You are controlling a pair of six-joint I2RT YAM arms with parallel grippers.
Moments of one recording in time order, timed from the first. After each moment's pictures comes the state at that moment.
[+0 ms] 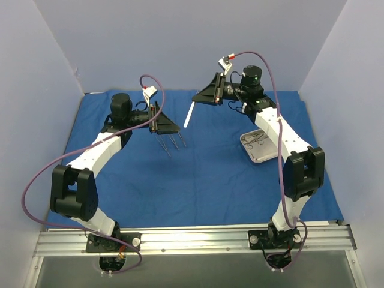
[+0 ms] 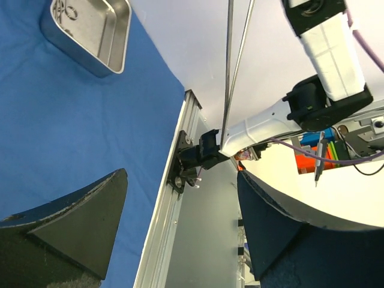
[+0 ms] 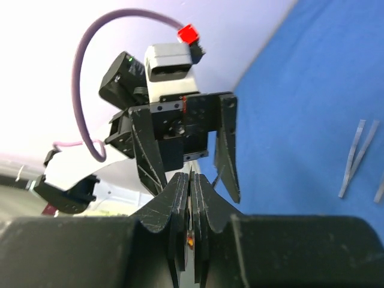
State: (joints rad) left arm -0.23 1.59 1.17 0.20 1.19 -0.86; right arm 0.30 1.78 1.60 0.09 -1.01 0.91
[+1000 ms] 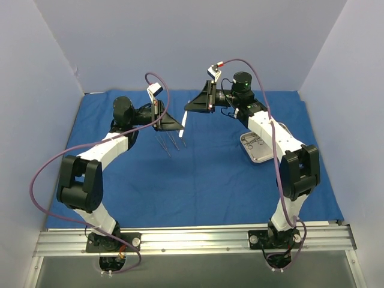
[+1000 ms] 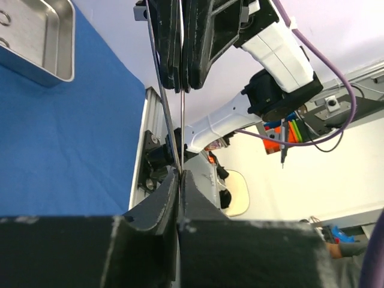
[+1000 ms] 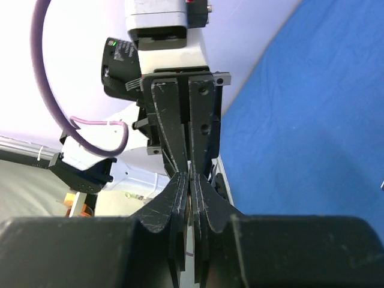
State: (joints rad) left arm -0.27 1.68 1.14 0.77 1.28 -1.29; right arm 0.37 1.80 1.53 0.19 -1.06 0.99
